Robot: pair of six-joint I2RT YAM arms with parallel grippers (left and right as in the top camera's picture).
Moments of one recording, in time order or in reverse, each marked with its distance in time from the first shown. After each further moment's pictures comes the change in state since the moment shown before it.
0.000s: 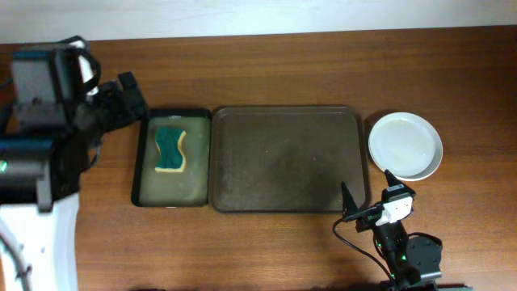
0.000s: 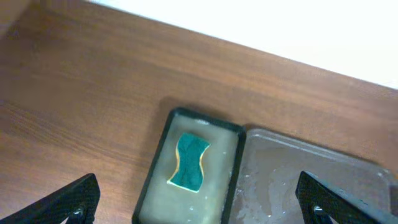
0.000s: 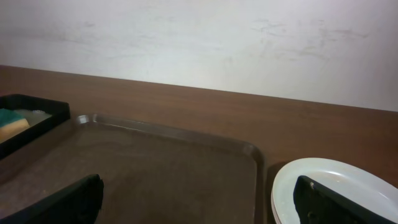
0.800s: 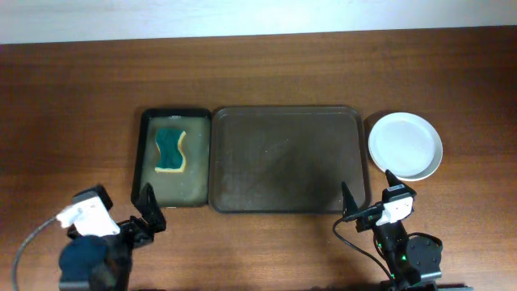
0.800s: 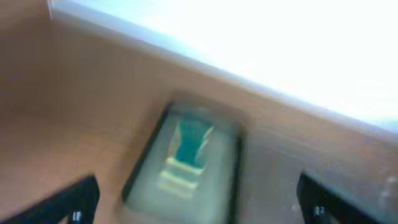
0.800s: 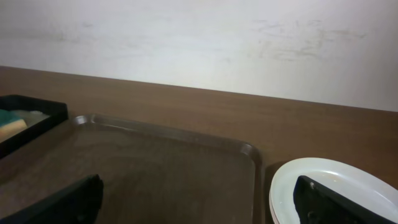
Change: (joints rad) left arm 0.000 -1.030 -1.178 0.557 -0.011 -0.076; right arm 0.000 -0.002 0.000 0.000 0.007 -0.001
